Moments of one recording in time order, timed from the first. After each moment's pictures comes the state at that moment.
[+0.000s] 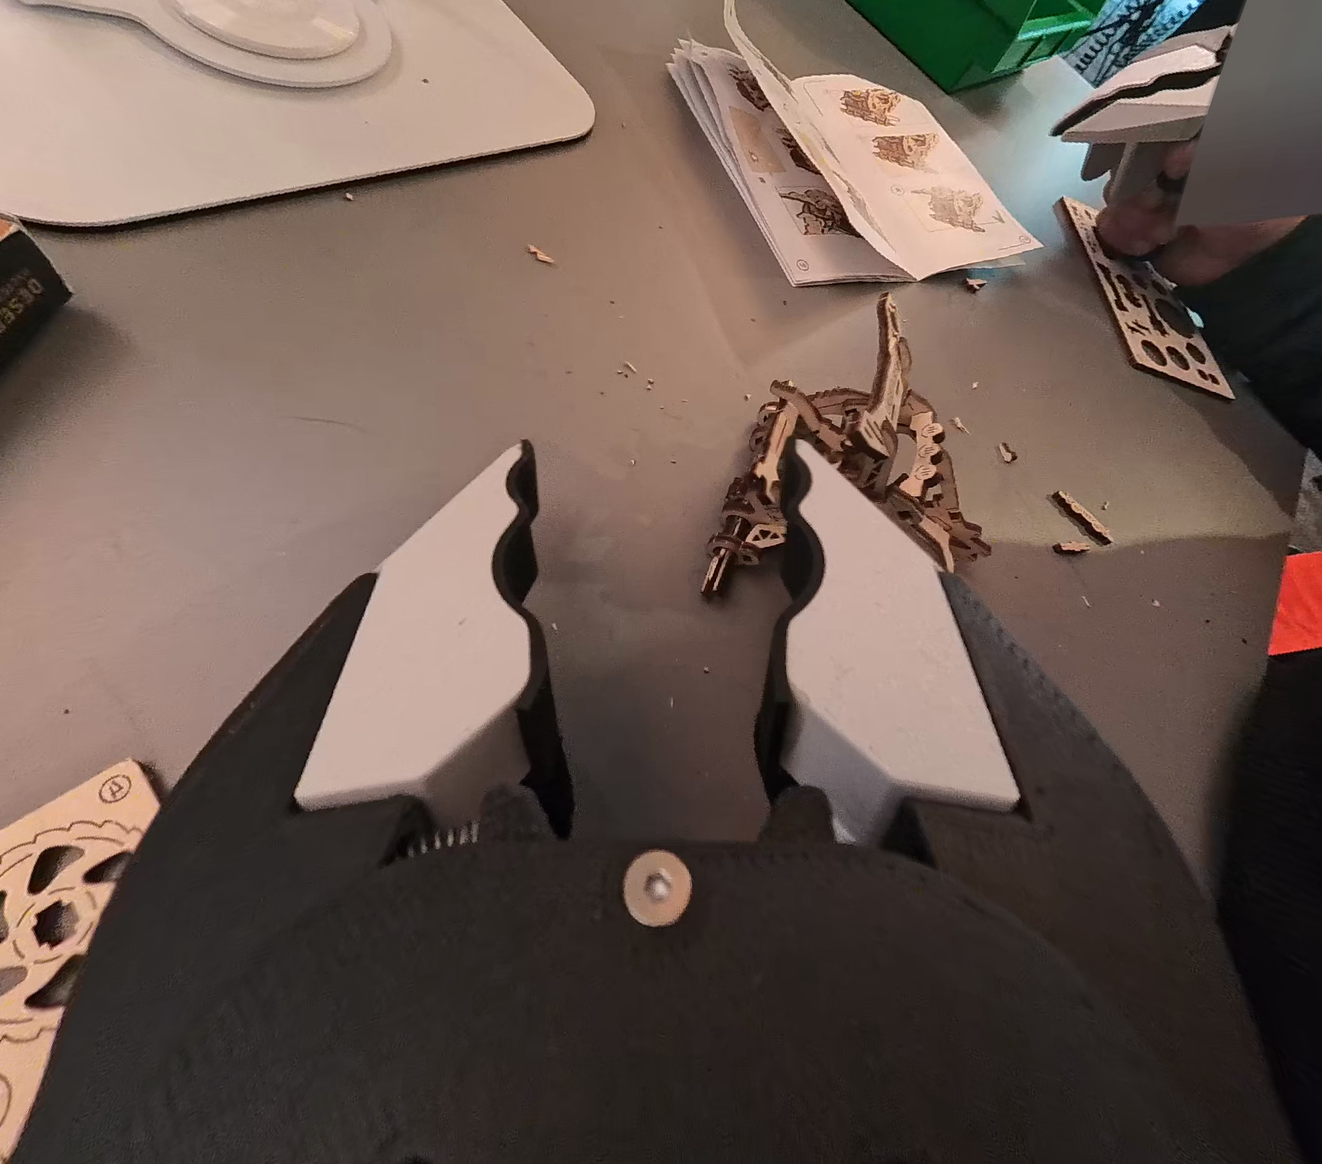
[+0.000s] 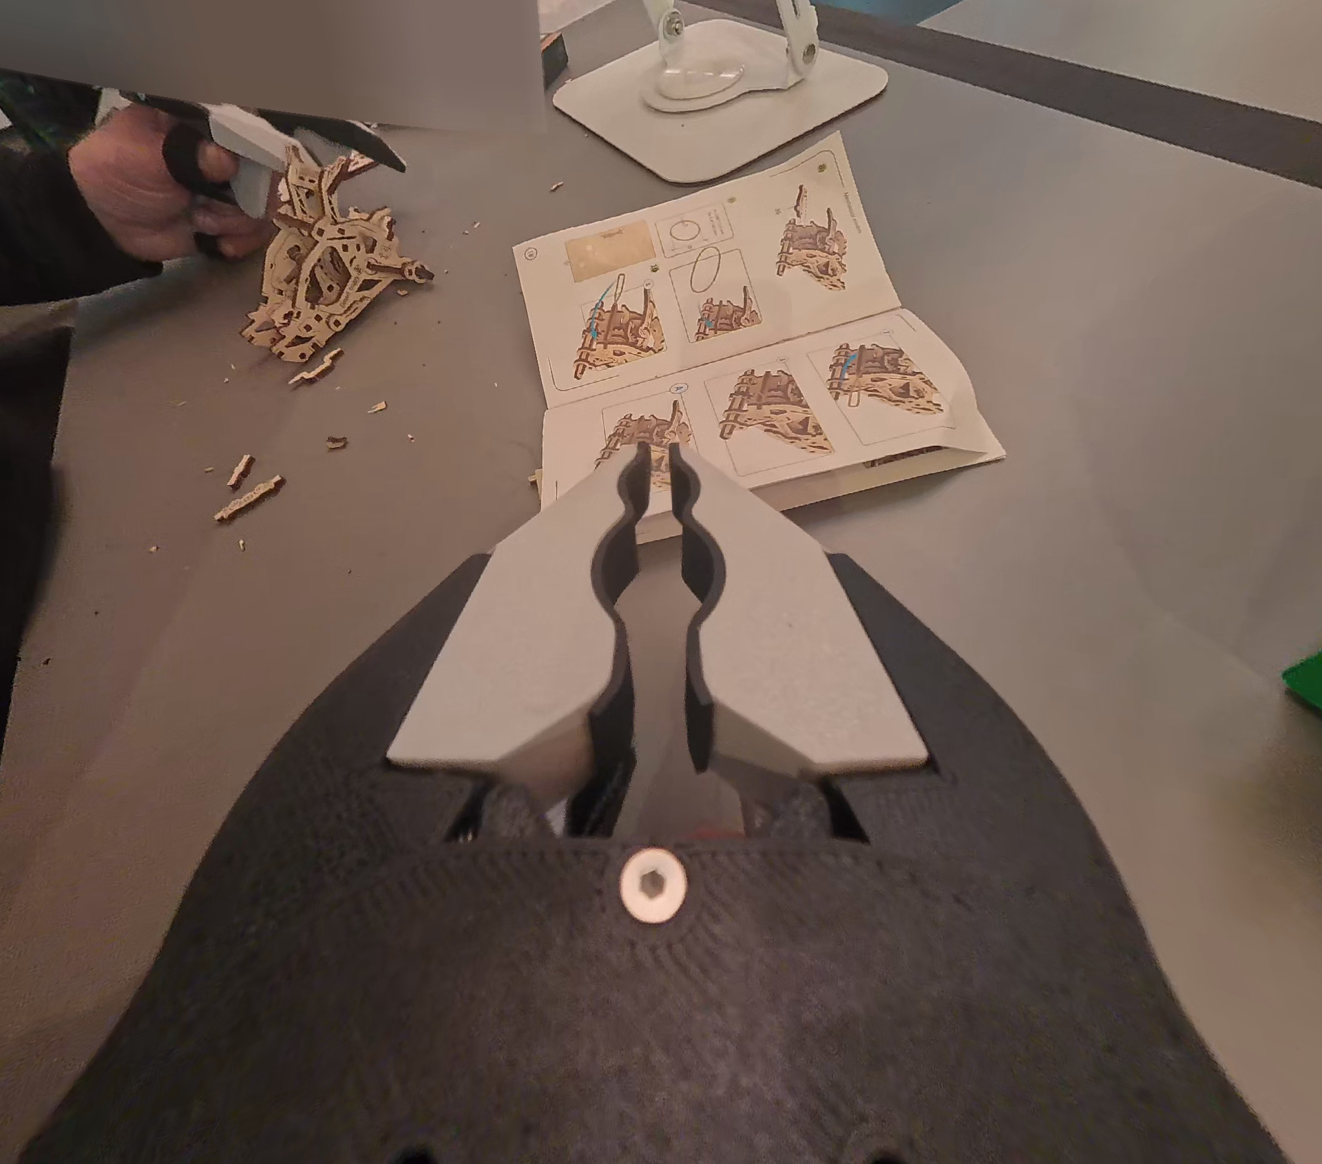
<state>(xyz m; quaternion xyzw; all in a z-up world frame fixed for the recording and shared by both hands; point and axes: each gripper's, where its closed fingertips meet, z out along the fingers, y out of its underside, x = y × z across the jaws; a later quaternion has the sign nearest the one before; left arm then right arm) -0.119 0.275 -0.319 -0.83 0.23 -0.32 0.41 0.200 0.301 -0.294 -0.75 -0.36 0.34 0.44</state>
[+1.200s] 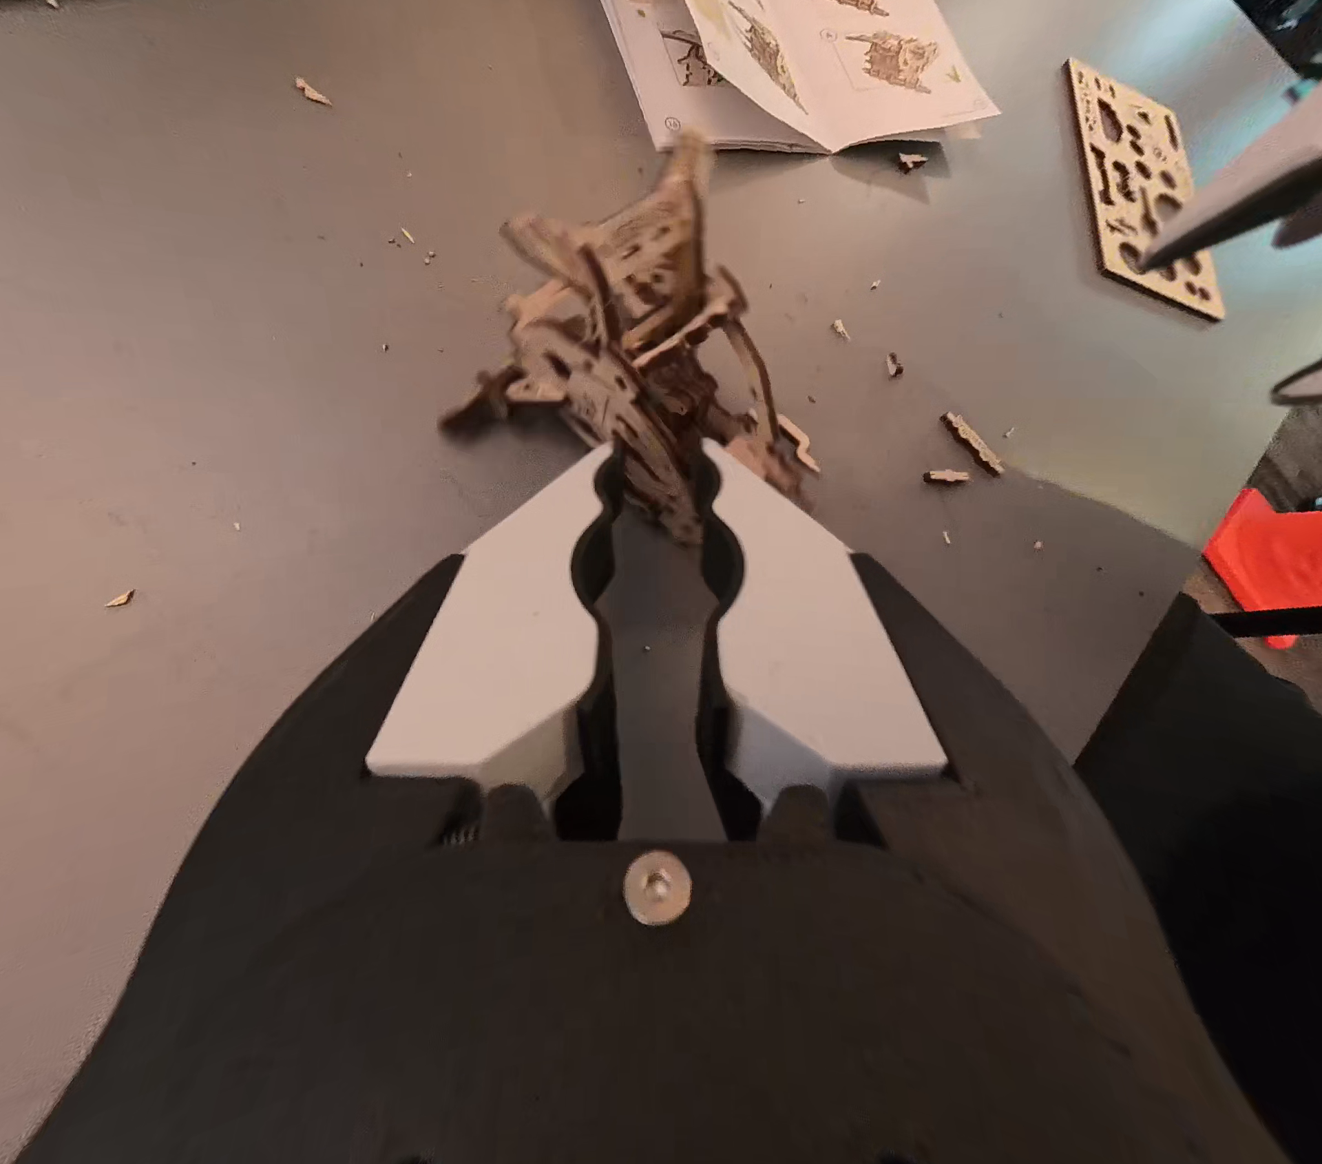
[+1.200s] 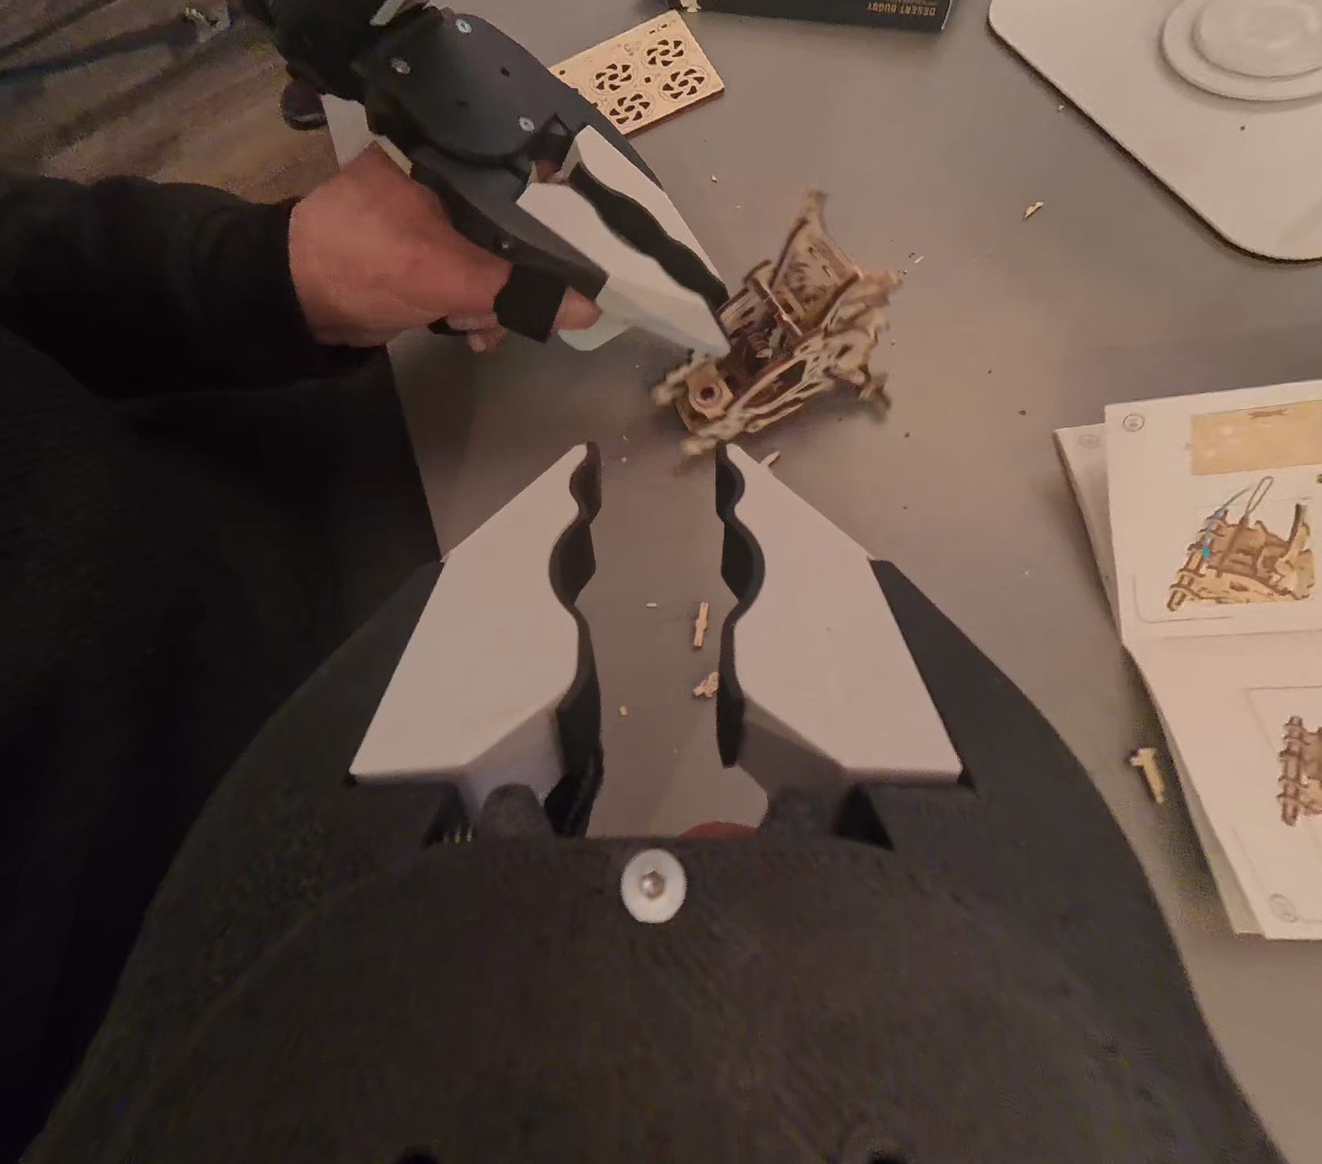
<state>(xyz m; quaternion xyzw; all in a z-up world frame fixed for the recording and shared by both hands) -0.067 0.211 -0.327 -0.86 0.23 -0.27 0.35 0.000 0.161 -0.249 -0.77 -0.46 0.32 0.32</state>
